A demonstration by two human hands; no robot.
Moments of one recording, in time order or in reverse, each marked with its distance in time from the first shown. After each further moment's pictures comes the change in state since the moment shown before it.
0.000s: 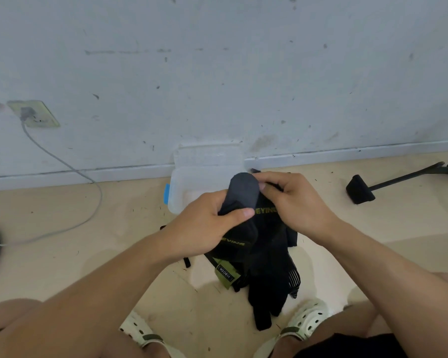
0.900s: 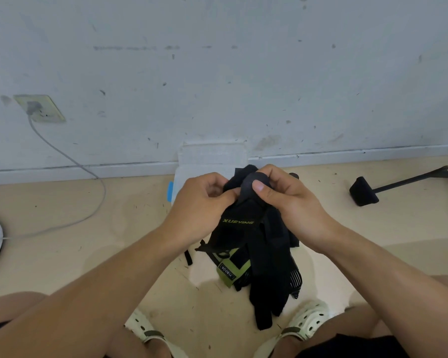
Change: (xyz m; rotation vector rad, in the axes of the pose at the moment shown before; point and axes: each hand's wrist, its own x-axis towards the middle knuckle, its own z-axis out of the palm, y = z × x) left_hand 0.006 -0.001 -0.006 -0.149 0.339 -0.052; right_hand -0.011 -0.015 0.013 0.462 -0.168 -0.014
